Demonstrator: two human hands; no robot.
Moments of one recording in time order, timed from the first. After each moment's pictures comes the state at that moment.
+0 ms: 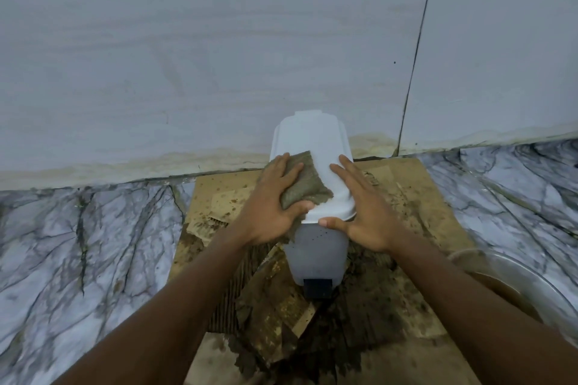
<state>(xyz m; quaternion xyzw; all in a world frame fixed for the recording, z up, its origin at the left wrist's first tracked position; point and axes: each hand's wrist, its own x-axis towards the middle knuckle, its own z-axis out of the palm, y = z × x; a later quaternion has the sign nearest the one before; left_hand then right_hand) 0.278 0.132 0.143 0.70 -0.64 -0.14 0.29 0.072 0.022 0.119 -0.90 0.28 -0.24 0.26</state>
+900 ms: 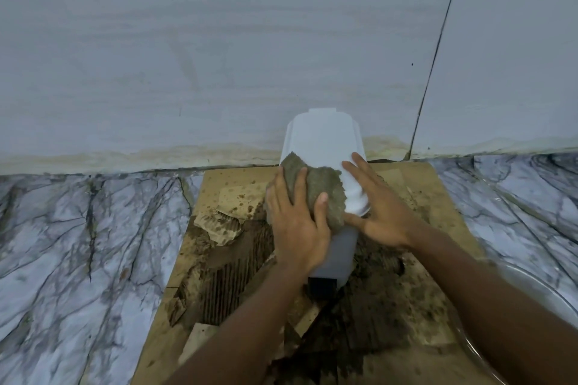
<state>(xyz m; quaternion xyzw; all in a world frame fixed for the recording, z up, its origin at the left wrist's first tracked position) 0.207 0.134 0.098 0.78 -0.45 0.00 0.44 0.070 0.008 0.122 -0.91 0.25 -0.19 0.28</state>
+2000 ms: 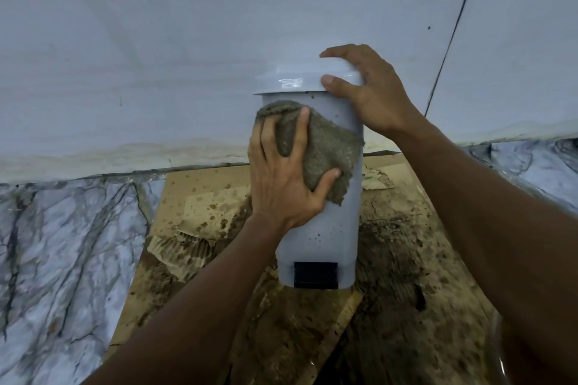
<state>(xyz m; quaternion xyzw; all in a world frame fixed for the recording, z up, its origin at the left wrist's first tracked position) 0.313 -0.021 0.065 0.71 -0.58 0.24 0.33 0.195 -0.153 0.179 -0.83 0.27 -0.38 0.29</state>
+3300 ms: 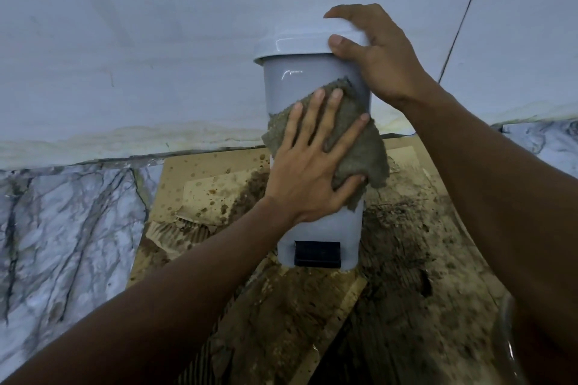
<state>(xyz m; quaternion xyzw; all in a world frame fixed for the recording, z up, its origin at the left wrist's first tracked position) 0.300 -0.027 0.063 0.62 -0.71 0.28 0.17 0.202 -0.164 0.176 -0.82 0.27 -0.39 0.33</state>
